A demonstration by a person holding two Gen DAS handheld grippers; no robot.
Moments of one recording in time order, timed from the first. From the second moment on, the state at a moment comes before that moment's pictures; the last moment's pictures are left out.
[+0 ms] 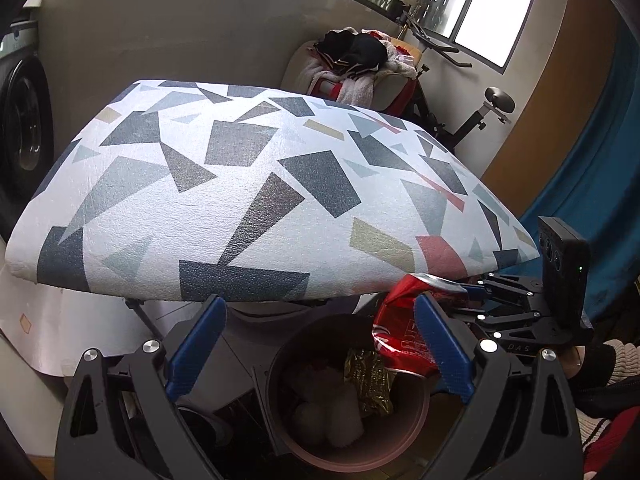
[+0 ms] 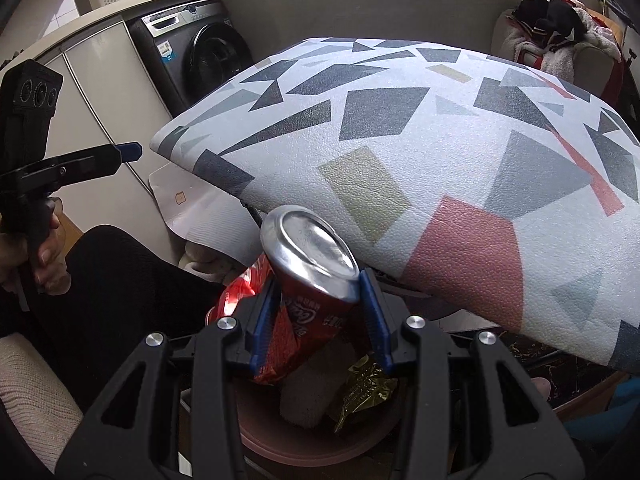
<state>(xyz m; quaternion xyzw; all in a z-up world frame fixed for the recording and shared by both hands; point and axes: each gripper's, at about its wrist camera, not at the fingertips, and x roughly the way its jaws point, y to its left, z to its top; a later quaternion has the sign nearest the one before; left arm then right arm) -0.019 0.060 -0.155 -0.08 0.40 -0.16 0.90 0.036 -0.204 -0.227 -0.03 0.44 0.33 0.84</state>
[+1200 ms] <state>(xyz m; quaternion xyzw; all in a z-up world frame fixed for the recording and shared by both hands) 0.011 0.033 -0.033 0.02 0.28 -0.11 0.95 0.087 -0.245 -0.077 -0.03 0.32 0.20 0.92</state>
